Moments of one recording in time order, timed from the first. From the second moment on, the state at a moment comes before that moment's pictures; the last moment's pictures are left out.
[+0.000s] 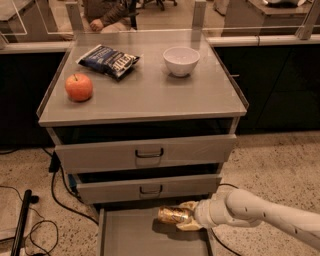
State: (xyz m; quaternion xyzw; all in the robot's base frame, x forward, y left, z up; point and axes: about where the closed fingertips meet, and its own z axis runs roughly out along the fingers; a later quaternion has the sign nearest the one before) arm 0.484 -0.100 0.379 -0.60 0.70 0.22 0.33
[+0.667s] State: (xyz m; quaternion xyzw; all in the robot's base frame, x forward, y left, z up) arm 0.483 -0.140 0.480 -0.60 0.71 0.16 0.33
